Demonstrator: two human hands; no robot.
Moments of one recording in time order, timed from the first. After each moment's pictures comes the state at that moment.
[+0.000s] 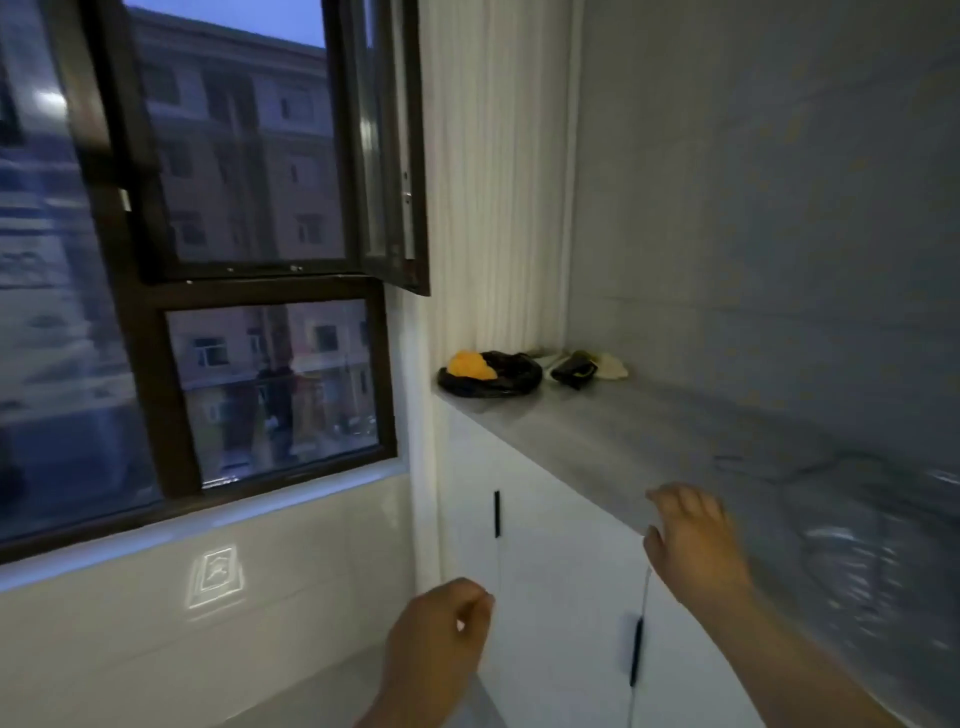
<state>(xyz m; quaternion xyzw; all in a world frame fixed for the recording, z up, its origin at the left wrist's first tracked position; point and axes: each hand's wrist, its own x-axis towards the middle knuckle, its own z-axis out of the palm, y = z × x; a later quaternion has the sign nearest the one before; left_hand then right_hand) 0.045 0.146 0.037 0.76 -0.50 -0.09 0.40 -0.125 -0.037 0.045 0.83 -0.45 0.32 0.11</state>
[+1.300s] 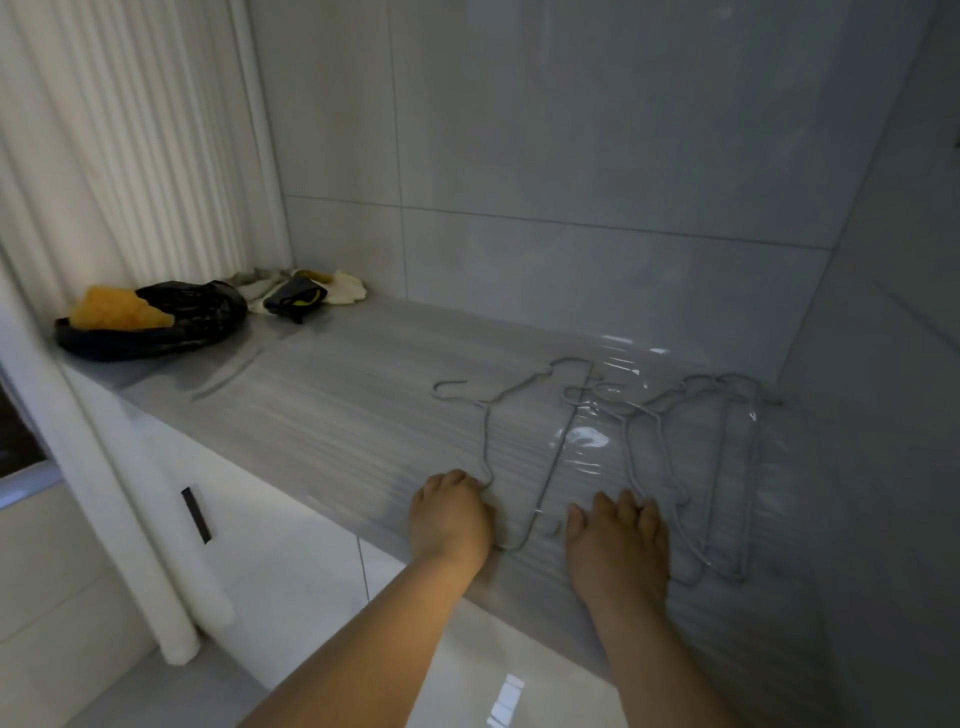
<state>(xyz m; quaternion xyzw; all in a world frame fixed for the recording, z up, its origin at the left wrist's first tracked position) -0.144 -0.146 0.010 0.71 -0.68 -0.08 0.17 -0.279 -0.124 0.004 0.60 -0.79 0.10 -0.06</state>
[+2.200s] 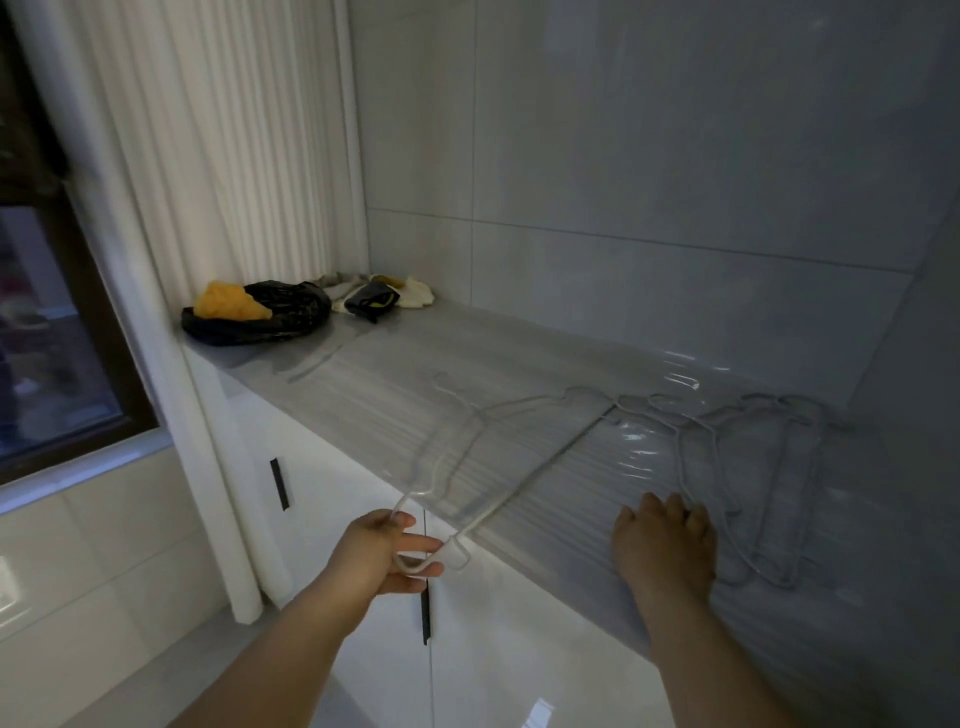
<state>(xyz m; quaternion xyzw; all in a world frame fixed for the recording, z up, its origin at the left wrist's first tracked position) -0.047 -0.060 0.021 0.63 -0.30 -0.52 0.49 -0.278 -0.120 0.005 0.60 -0.79 0.10 -0.06</state>
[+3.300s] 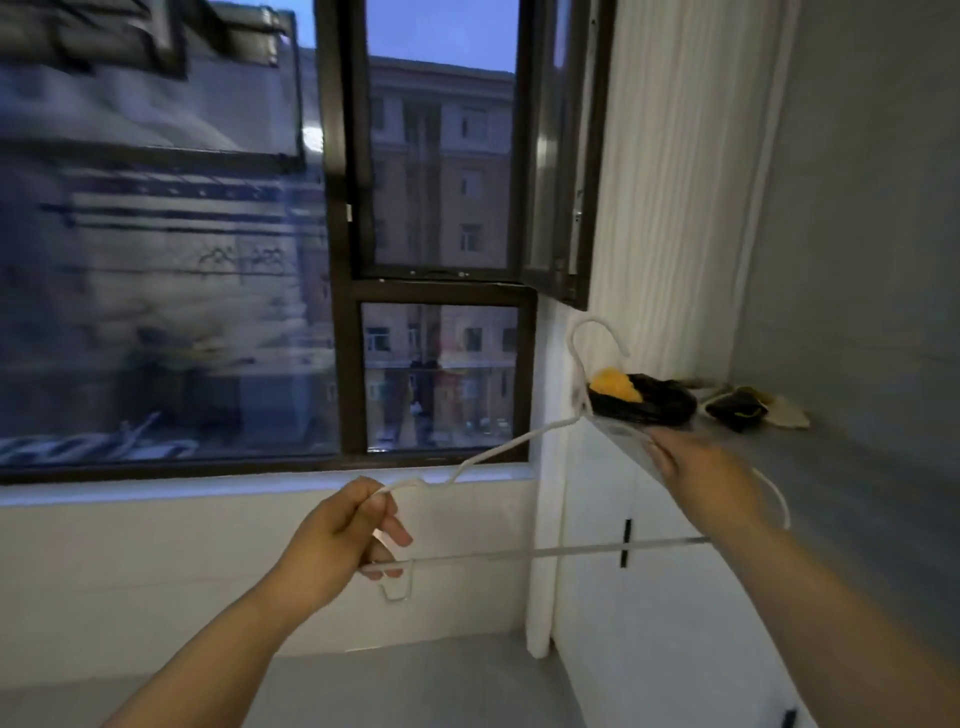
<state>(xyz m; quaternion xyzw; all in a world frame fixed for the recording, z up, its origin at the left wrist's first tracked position) 0.119 0.285 0.115 0.75 -0.32 -0.07 0.58 -0.025 0.018 0.150 0.90 -0.25 0.36 0.01</state>
